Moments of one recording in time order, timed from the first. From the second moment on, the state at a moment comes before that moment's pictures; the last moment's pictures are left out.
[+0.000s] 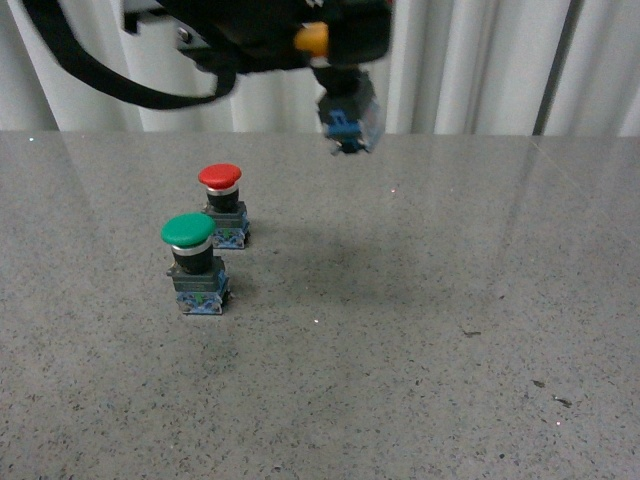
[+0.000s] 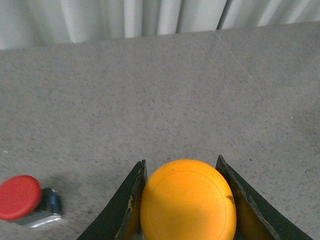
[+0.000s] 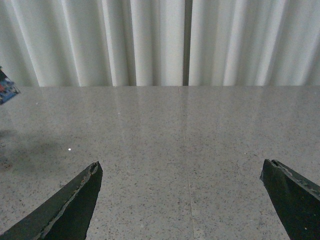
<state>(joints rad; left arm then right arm) -0.54 1.61 1.15 0.05 -0.11 -0.17 0.00 0.00 0.01 0.00 0.00 0.01</state>
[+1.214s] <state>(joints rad) -0.67 1.90 1.21 -0.01 -0.35 -0.36 0.00 0.00 0.01 0.00 0.00 0.01</state>
